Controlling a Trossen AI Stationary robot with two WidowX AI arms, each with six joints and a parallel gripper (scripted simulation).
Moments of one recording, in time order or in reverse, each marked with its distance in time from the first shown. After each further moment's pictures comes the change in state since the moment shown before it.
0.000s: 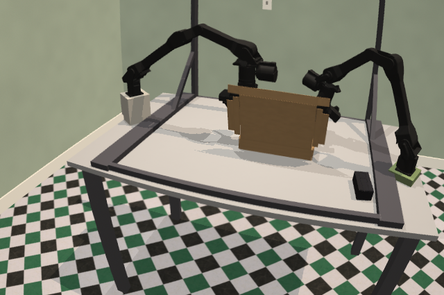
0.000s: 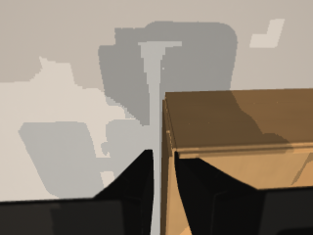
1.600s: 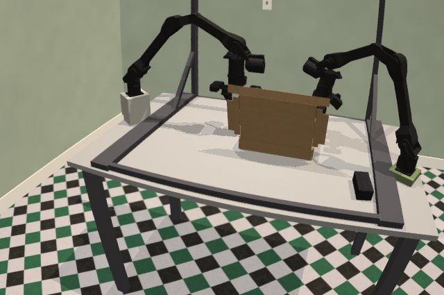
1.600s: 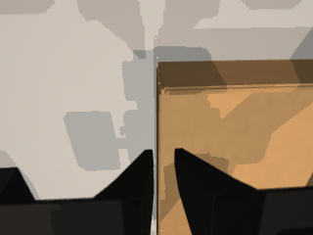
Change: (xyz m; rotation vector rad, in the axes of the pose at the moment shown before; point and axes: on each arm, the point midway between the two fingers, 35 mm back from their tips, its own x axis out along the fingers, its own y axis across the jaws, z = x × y) left arm -0.049 0.000 -0.013 0.001 -0.009 -0.005; right arm -0.007 0.060 0.065 -0.006 -0.001 0.019
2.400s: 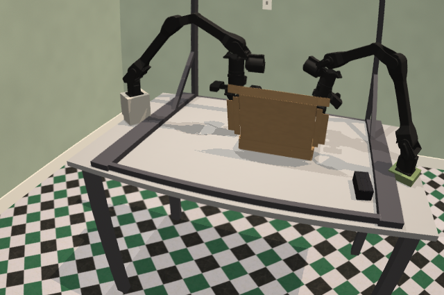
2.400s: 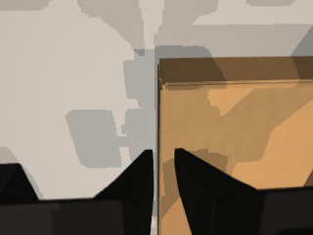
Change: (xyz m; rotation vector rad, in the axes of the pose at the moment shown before) left arm -0.002 0.001 -0.002 -0.001 0.006 0.003; right arm -0.001 0.000 0.000 0.000 0.000 -0.002
